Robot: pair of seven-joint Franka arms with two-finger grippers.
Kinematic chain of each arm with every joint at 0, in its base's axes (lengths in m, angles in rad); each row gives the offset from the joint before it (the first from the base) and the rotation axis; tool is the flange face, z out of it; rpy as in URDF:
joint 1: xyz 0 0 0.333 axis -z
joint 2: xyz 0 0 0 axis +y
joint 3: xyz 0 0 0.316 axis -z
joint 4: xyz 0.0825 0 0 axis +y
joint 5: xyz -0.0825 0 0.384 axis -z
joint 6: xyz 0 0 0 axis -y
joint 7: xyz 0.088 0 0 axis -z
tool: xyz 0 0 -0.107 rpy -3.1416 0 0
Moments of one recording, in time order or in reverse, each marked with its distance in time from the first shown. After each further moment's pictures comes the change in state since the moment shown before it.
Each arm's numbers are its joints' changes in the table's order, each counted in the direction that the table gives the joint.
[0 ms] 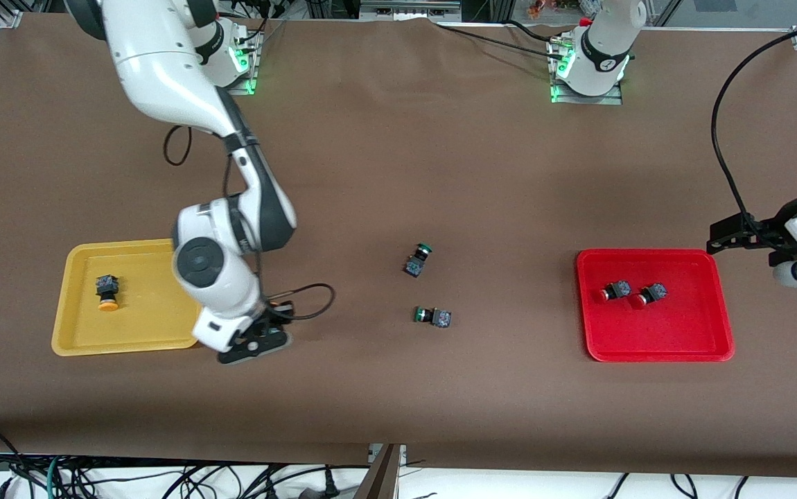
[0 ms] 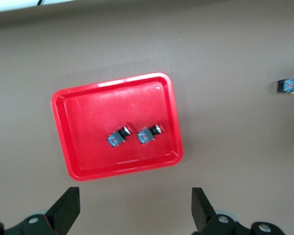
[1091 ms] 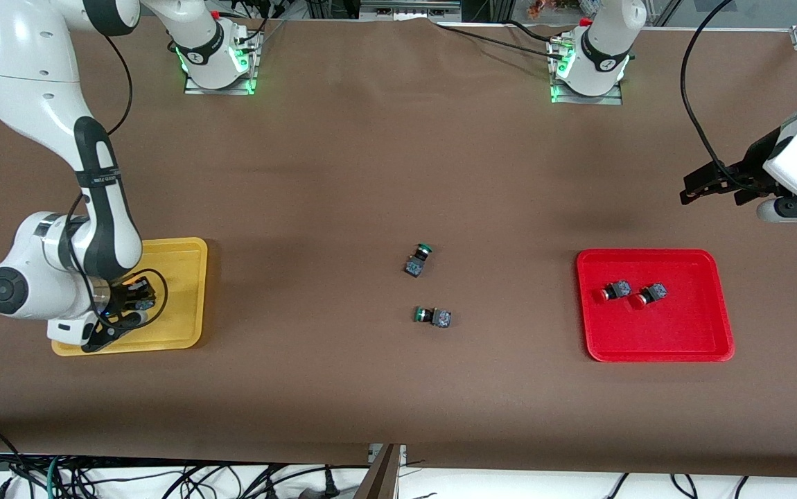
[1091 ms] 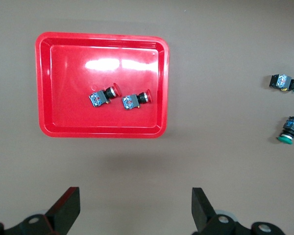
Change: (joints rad) left arm 0.269 -0.342 -0.379 0.502 0.190 0.182 -0.086; right arm 0.363 -0.055 -0.012 0.248 -0.002 -0.019 -0.547
